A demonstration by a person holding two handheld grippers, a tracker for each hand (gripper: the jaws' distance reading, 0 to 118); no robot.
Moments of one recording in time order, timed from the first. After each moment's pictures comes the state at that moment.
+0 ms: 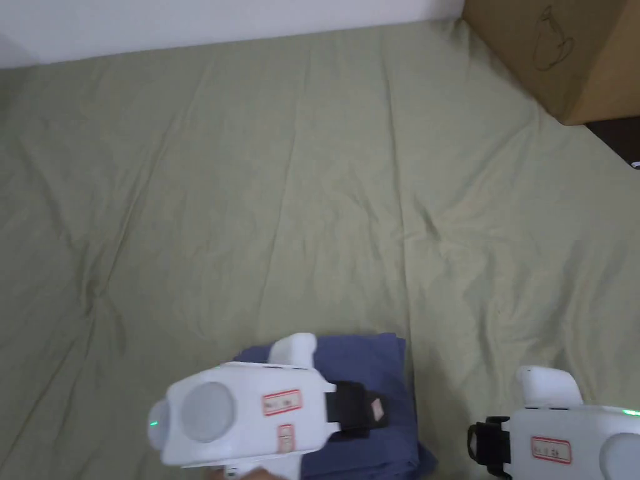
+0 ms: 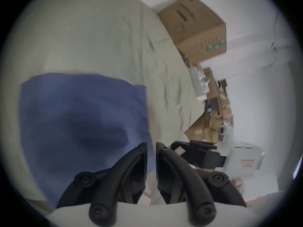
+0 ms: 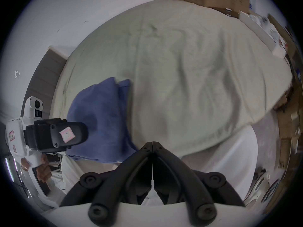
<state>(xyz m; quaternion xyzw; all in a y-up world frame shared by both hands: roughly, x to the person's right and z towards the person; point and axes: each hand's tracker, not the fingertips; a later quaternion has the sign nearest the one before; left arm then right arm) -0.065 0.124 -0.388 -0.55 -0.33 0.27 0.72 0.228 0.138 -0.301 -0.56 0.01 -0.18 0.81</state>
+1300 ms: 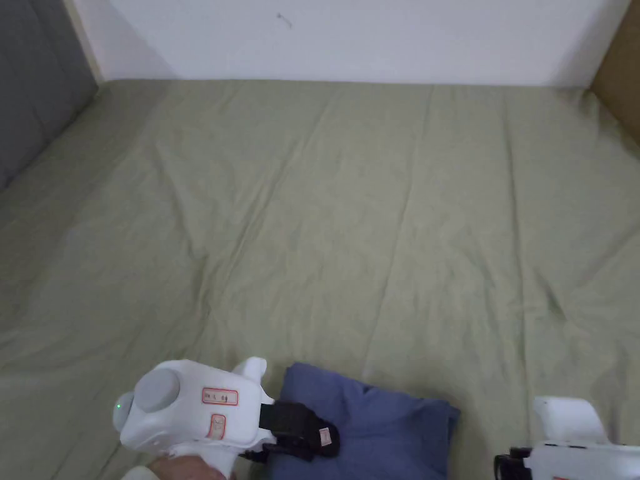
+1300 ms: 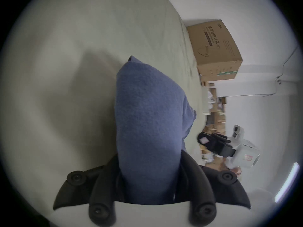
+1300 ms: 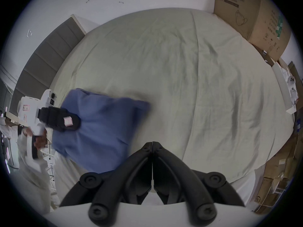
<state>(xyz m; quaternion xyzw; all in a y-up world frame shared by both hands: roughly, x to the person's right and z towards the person) -0.246 0.074 -0.460 -0.59 -0.28 0.31 0.69 0.138 0.151 -0.375 -0.56 0.07 -0.06 0.83</state>
